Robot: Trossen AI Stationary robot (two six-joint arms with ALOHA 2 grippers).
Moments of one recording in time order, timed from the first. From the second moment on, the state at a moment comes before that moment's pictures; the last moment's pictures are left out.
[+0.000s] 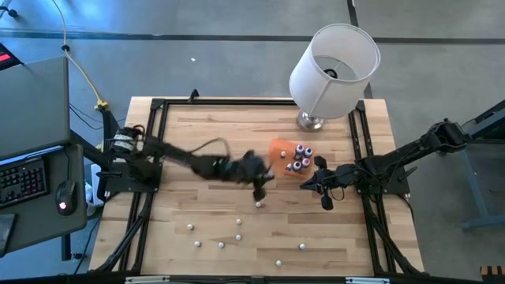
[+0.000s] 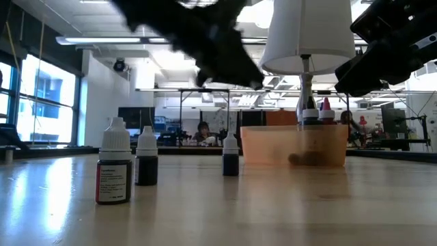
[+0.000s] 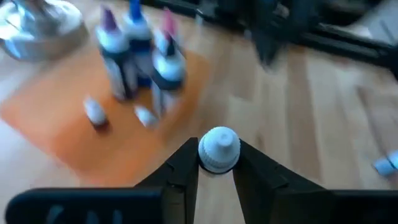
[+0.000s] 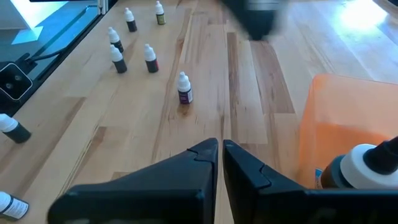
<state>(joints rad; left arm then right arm) -0.13 1.76 1.10 0.17 -0.26 -0.31 0.31 0.91 0.26 0.21 0.18 0.18</state>
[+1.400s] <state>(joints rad) 0.08 1.94 1.83 -0.83 0.01 -0.16 0.31 0.94 0.26 0.28 0.10 0.19</state>
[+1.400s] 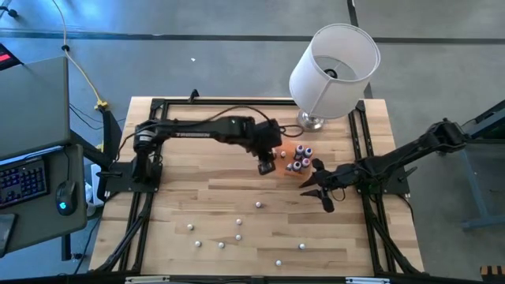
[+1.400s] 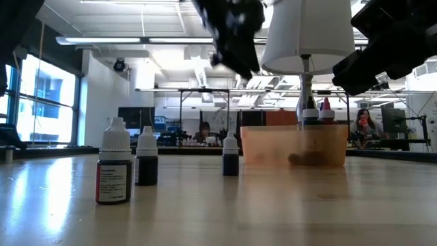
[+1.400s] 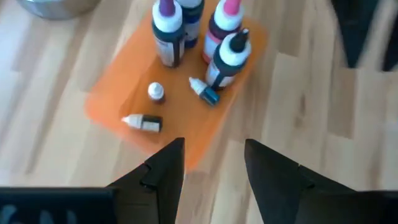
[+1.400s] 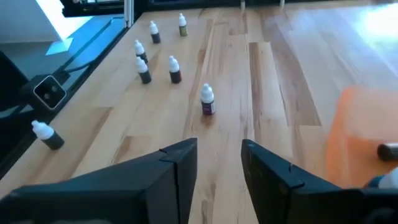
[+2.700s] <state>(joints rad) -0.97 1.42 0.98 -1.04 -0.42 -1.82 0.46 1.36 0.26 0.73 0.10 0.15</state>
